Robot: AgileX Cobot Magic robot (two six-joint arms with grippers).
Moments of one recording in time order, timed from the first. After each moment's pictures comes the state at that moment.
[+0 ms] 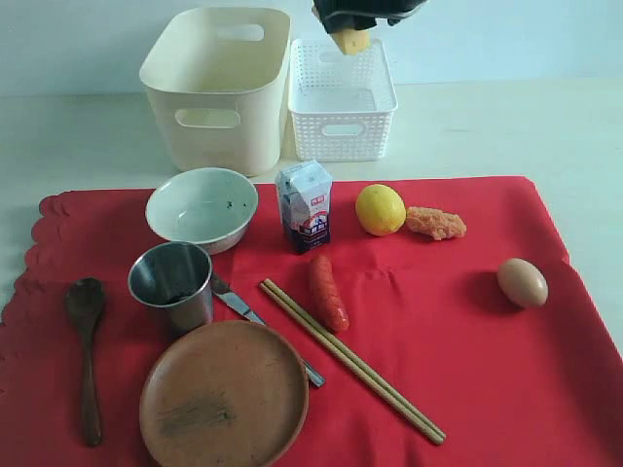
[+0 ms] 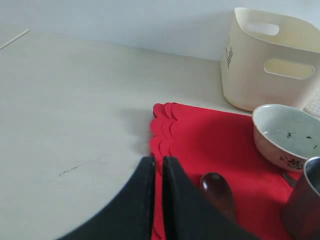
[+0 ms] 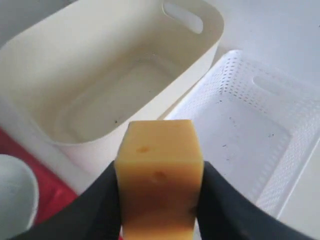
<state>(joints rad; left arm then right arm) 0.02 0.01 0.00 0.01 0.37 -0.15 0.34 2.00 -1.71 0.54 0.60 -0.63</state>
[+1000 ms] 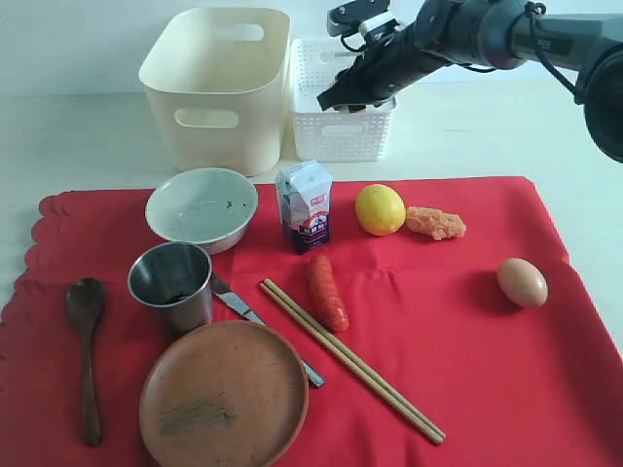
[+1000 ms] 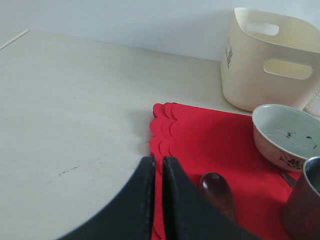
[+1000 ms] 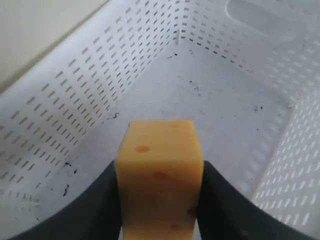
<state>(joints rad) 0.02 0.01 0.00 0.01 0.37 -0.15 0.29 2.48 -2.02 0.45 0.50 -0.62</state>
